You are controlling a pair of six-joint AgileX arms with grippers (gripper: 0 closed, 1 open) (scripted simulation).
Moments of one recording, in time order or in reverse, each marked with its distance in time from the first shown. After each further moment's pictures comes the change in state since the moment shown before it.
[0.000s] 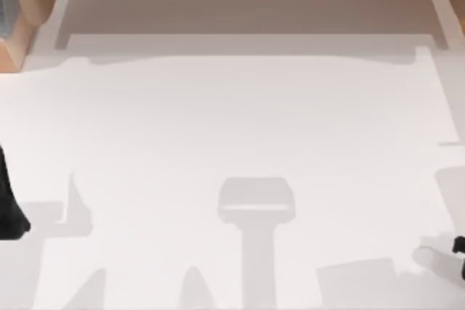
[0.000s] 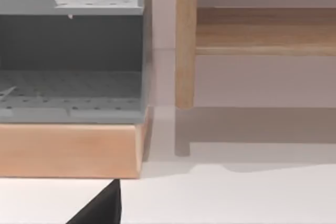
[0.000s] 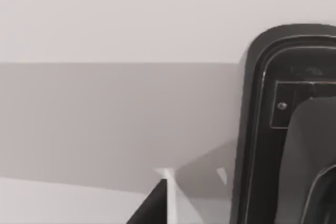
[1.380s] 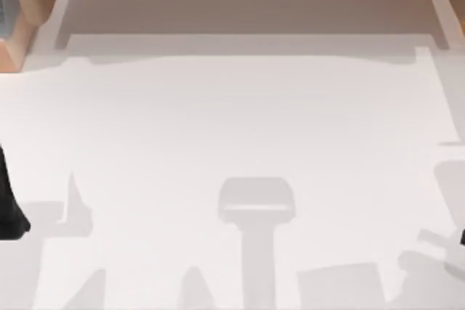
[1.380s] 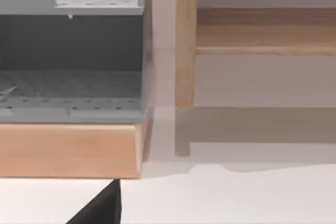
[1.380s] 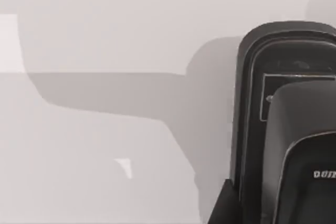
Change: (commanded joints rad) left arm 0.000 0.000 0.000 0.000 0.000 0.000; right arm -0.002 -0.065 0.070 -0.143 0.000 0.000
